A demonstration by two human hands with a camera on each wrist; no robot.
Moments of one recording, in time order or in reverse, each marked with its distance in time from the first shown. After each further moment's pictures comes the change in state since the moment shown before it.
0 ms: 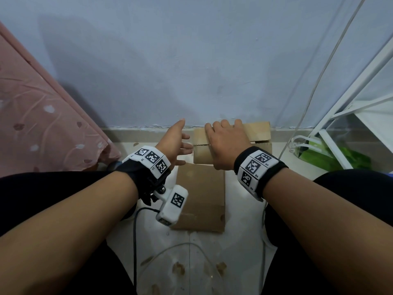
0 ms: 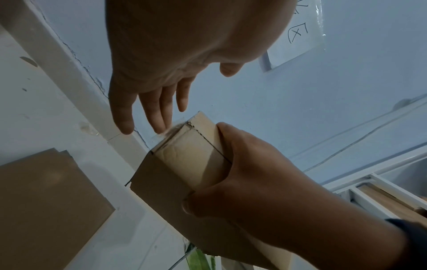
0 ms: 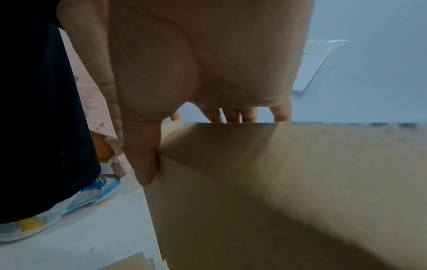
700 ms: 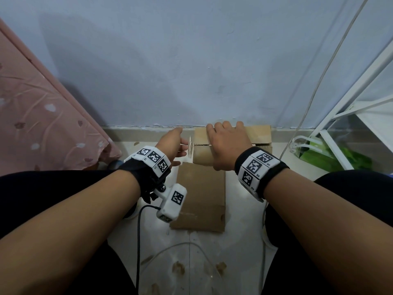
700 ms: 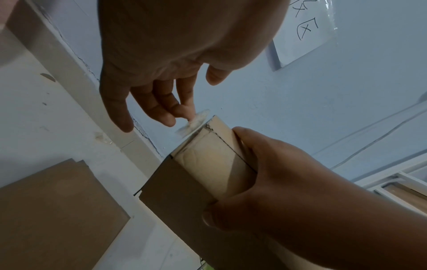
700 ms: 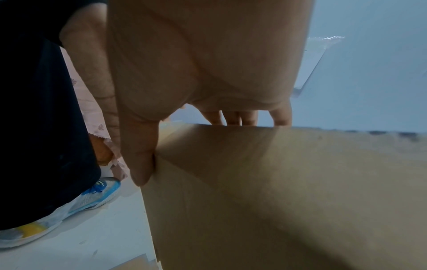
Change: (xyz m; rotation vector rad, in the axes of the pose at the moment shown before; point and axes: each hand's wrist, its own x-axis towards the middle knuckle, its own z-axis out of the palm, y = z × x) left_hand 0.009 -0.006 -0.004 0.064 0.108 -0.024; right_hand 0.002 0.000 0.005 0.034 -0.018 0.008
